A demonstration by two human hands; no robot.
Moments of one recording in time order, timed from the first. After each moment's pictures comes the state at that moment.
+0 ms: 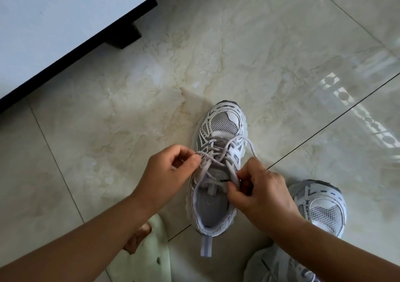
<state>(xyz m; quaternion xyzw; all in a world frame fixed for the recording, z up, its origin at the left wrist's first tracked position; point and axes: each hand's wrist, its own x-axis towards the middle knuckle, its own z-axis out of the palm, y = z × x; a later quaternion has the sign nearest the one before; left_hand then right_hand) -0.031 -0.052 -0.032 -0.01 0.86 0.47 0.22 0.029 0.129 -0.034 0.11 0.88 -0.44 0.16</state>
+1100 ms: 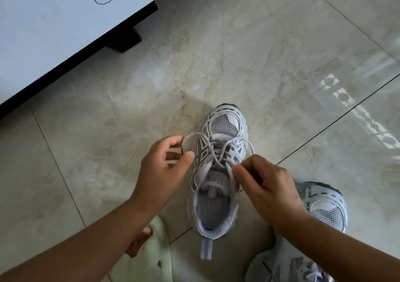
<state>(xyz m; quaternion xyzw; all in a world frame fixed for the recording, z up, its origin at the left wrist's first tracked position) -0.033 -0.055 -0.034 -0.08 0.87 0.47 0.16 0.021 0.138 -0.035 0.10 0.86 -0.50 0.10</state>
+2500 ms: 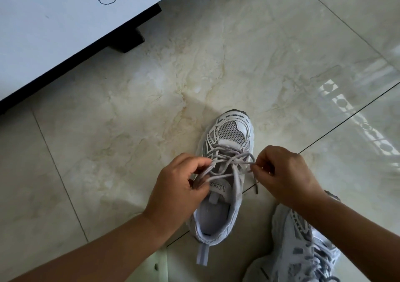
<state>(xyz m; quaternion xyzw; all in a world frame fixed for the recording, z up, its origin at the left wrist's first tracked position) -0.016 -0.042 -0.035 0.12 0.89 0.41 0.13 -0.004 0.174 -0.046 0.04 0.93 -0.33 0.13</state>
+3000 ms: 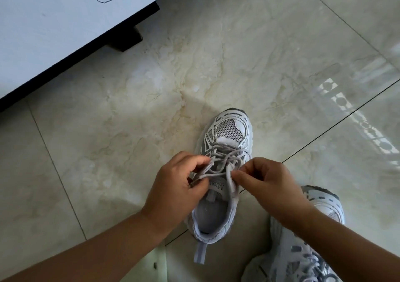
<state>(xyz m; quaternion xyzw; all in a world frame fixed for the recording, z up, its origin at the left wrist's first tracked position) -0.017 -0.041 -0.034 0.13 0.90 0.40 0.13 0.009 0.147 -0.035 0.18 0.78 -0.56 0.22</state>
